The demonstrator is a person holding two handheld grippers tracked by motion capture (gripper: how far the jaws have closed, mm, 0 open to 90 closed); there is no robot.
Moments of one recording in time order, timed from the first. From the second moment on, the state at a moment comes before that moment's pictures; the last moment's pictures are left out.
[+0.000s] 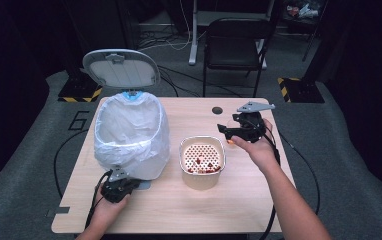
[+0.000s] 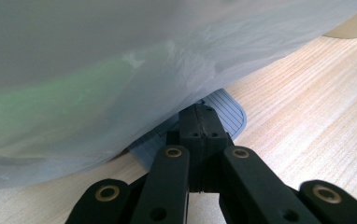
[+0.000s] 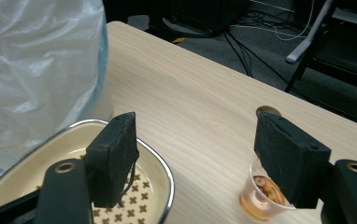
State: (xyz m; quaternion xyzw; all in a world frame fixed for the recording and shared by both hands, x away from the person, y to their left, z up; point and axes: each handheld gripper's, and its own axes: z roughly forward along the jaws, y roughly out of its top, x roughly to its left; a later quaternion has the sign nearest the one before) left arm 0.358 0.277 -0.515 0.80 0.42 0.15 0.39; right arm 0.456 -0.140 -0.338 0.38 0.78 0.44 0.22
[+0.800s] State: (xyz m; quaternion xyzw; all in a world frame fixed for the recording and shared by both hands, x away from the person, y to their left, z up) left arm 0.359 0.278 -0.515 0.81 0.43 0.15 0.39; right arm 0.493 -0.181 -0.401 0.46 0.75 0.41 0.24
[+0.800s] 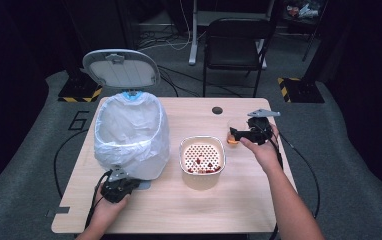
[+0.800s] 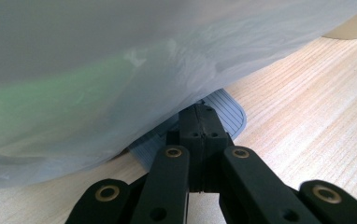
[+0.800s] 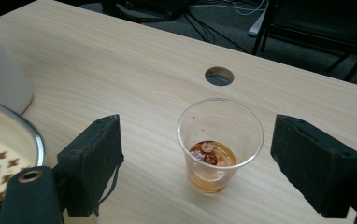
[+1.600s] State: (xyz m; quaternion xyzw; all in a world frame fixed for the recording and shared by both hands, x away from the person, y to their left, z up) left arm 0.359 0.278 -0.516 0.80 0.43 0.14 0.40; right arm 0.531 -0.178 -0.455 0.50 0.74 0.37 0.24
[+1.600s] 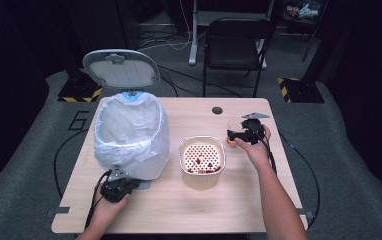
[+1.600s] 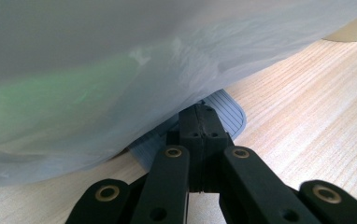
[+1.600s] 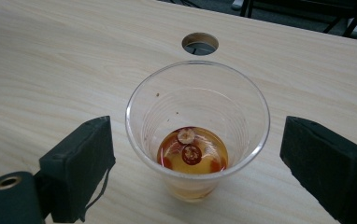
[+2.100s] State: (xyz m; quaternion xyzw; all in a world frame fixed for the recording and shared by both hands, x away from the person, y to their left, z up) left arm 0.359 0.279 -0.516 0.80 0.43 0.14 0.39; right arm 0.542 -0.169 -0.468 0.50 0.74 0.36 0.25
